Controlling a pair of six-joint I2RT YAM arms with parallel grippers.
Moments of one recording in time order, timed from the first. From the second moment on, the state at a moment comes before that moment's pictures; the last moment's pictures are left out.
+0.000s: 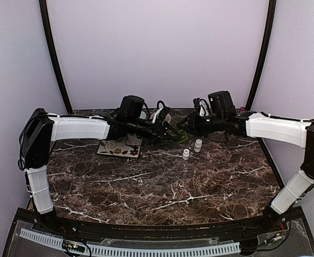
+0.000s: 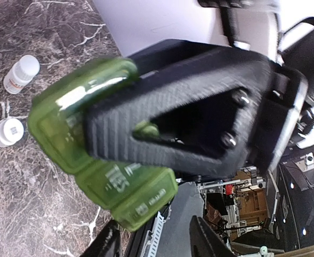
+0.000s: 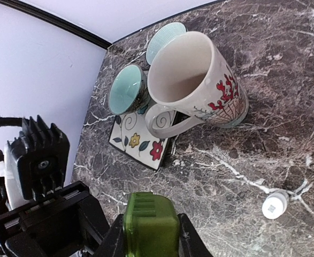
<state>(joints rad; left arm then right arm) -0.77 1.94 1.44 0.05 0.86 -0.81 0.64 1.56 1.15 -0.14 -0.31 0.75</state>
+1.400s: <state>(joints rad) -0.72 1.65 0.75 0.46 0.79 -0.81 0.69 2.00 1.01 0.28 -0.93 0.92</state>
